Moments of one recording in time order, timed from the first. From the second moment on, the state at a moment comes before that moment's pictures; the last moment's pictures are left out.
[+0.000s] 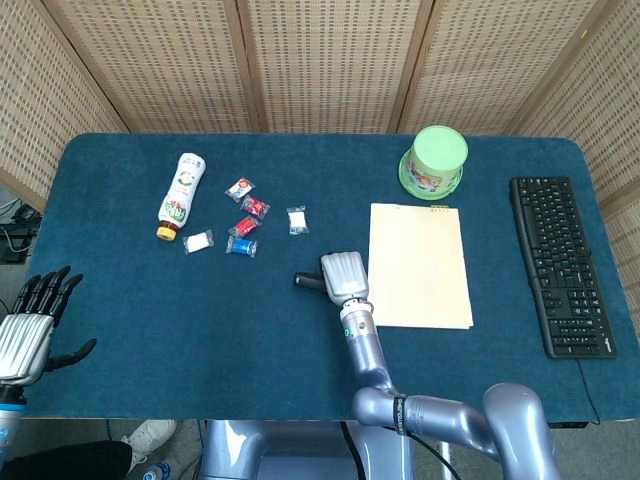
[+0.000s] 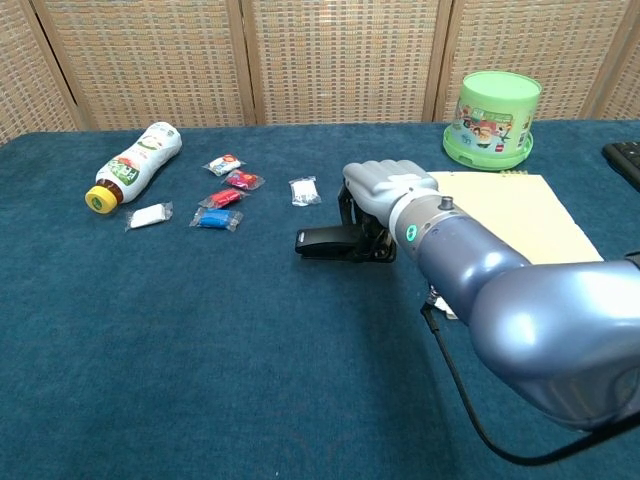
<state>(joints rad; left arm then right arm) -0.15 -1.14 0.00 -1.61 1.51 1.46 0.05 0.96 -2.03 0.38 -1.19 -0.72 1.13 -0.81</state>
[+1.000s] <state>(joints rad) -0.13 -1.15 0.00 -1.62 1.54 1.47 0.09 0.80 -1.78 0.31 -1.33 -0.67 1.17 -0.79</state>
